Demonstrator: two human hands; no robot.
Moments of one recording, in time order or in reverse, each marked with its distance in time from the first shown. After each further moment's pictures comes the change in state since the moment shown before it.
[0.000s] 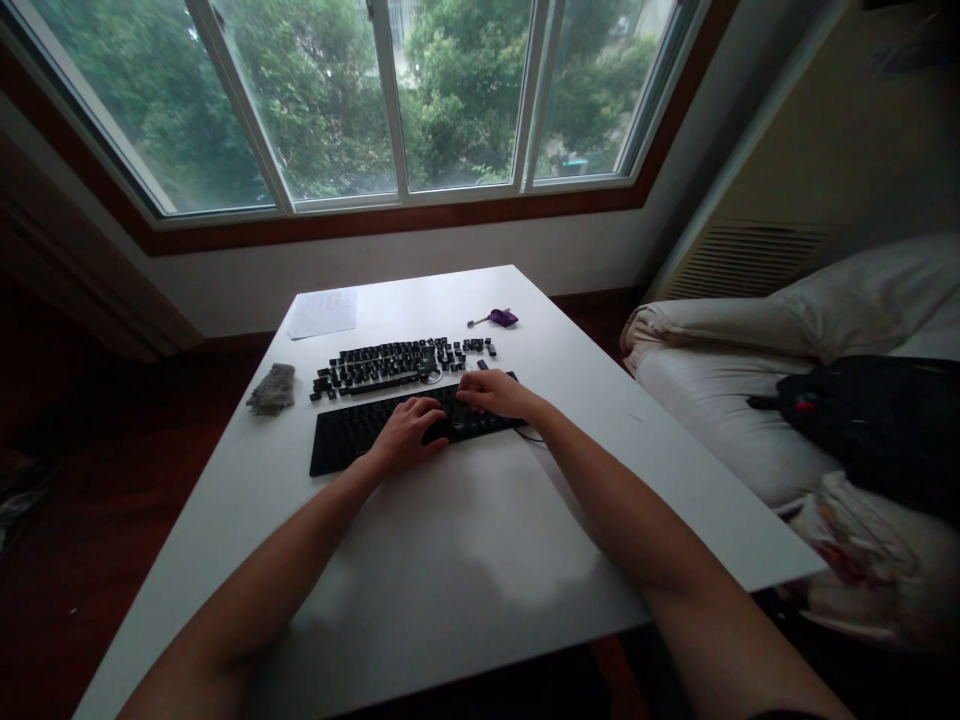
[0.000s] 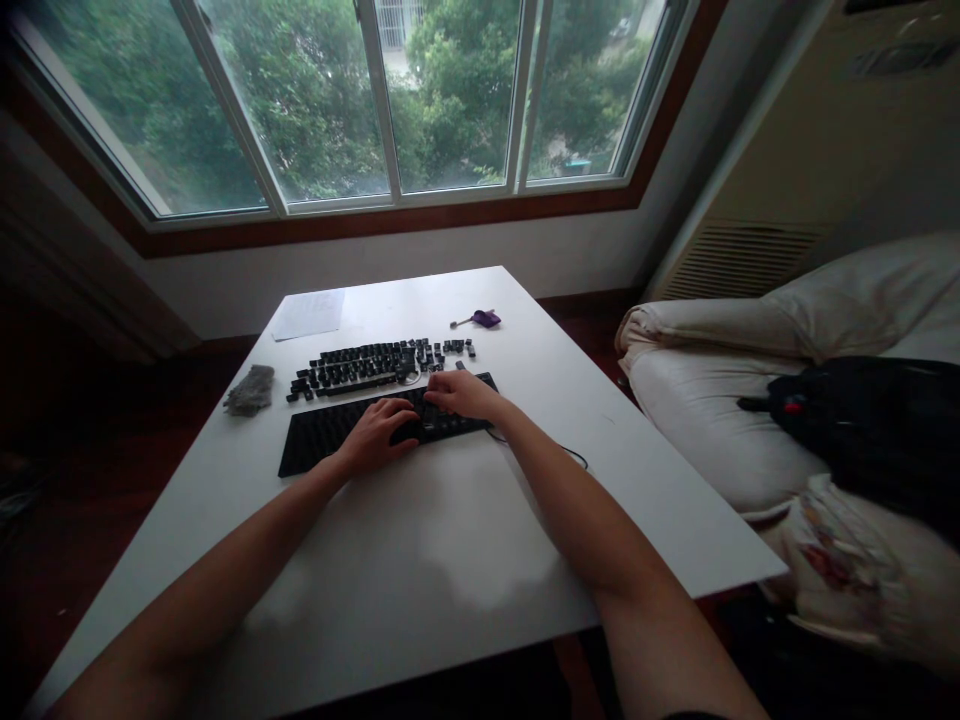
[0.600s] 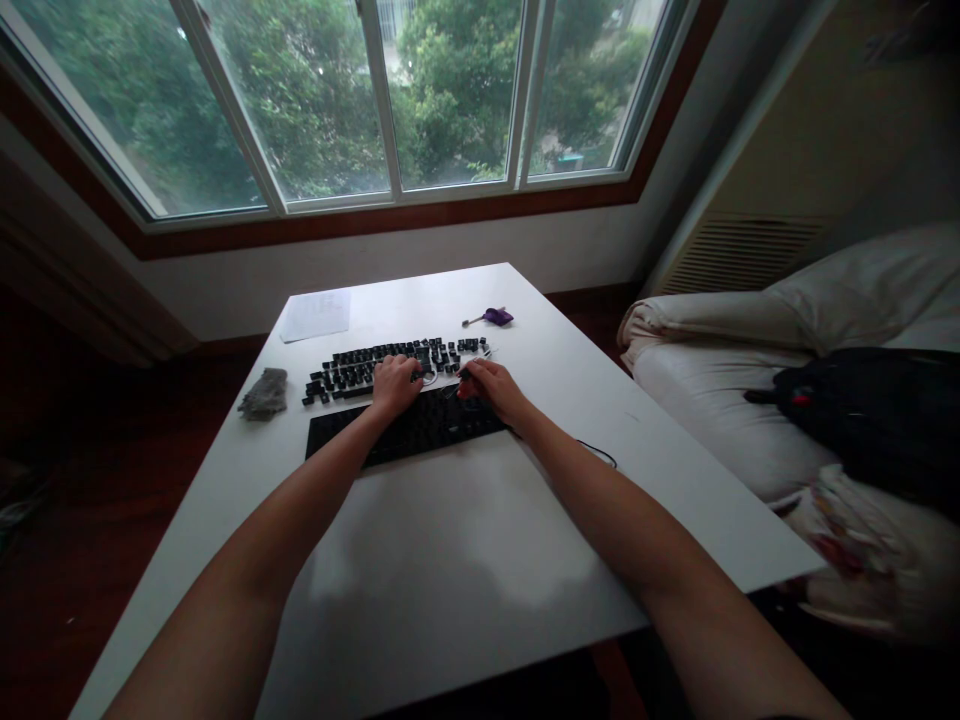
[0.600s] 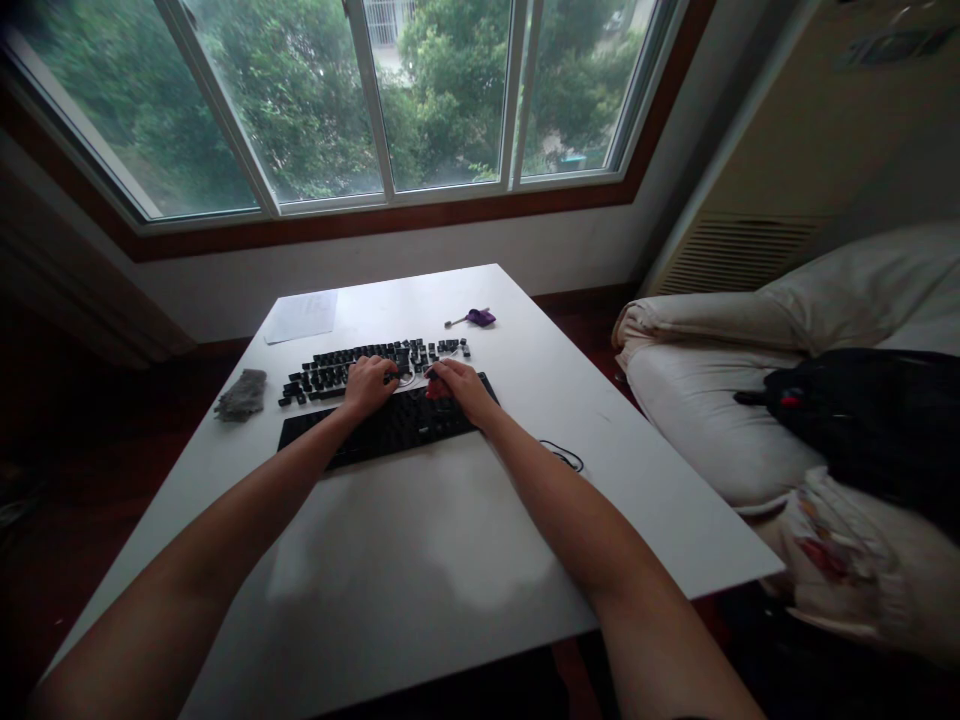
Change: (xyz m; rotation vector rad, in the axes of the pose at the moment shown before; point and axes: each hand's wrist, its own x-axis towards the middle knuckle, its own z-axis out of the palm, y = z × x) left_hand 0.082 -0.053 -0.001 0.252 0.094 -0.413; right_hand 0.008 0.019 0.016 0.739 0.355 0.116
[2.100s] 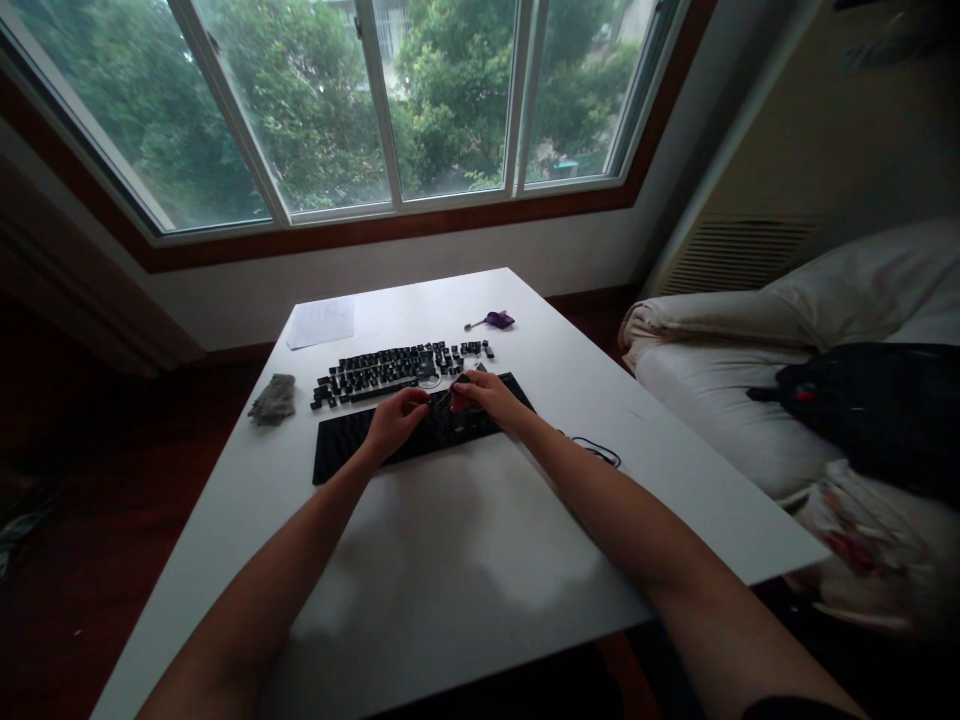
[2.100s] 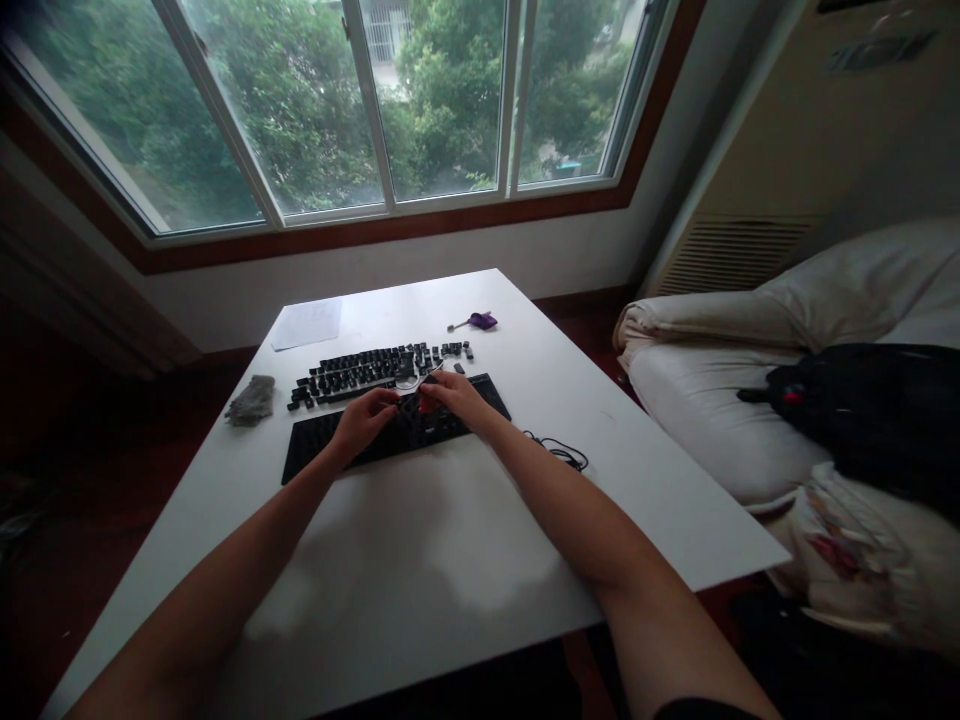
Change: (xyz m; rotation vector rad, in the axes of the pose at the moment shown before) left_hand -0.074 0.000 -0.014 -0.977 -0.025 -0.080; right_hand -0.008 0.006 0.015 -0.032 -0.192 -0.023
